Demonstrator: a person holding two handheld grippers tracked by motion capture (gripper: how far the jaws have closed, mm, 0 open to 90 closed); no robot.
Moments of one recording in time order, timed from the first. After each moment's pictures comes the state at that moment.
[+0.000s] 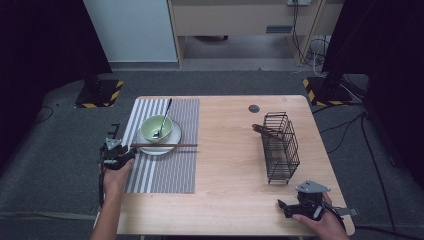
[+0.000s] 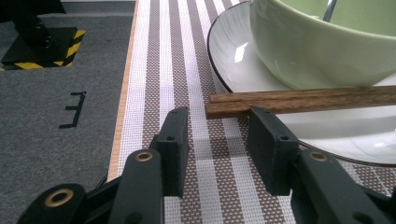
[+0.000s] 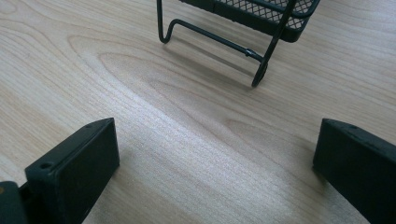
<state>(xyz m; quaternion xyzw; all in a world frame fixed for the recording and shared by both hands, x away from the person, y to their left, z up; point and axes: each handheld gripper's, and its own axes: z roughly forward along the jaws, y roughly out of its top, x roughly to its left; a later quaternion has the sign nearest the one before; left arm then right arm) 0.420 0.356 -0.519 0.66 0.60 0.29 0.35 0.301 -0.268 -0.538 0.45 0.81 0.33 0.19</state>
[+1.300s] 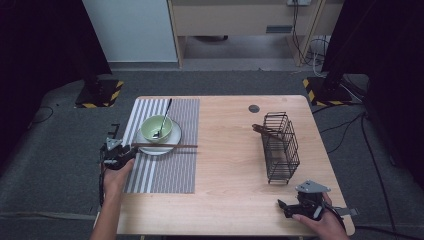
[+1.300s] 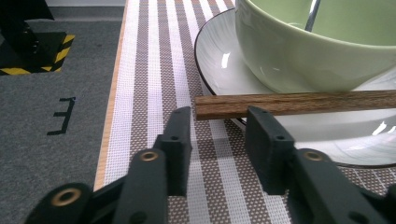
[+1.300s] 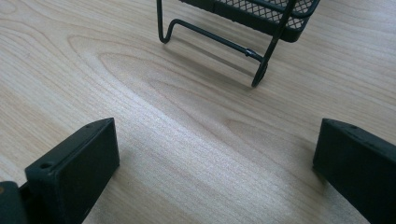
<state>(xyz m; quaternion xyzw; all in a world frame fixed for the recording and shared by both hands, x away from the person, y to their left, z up) 0.417 0.354 -0.515 0.66 0.59 0.28 0.37 0.301 -0.268 -0.538 0.45 0.81 0.33 0.19</state>
